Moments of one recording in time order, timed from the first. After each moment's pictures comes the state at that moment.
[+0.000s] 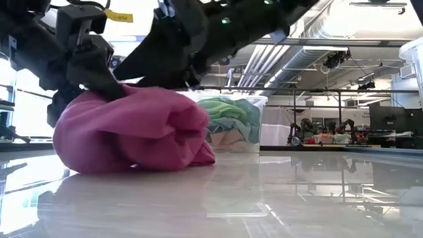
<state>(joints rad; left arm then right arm) -0.50 1.36 0.42 0.27 -0.54 -1.19 0.23 2.07 1.35 0.20 0.08 0.09</state>
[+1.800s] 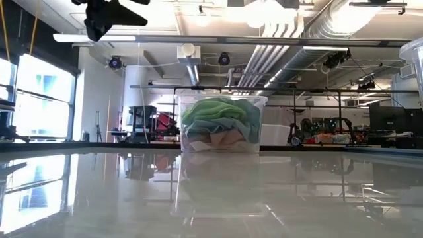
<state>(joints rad) -0.43 1.05 0.72 -0.13 -0.58 -0.66 0.75 1.48 1.75 -1.56 -0.03 1.15</state>
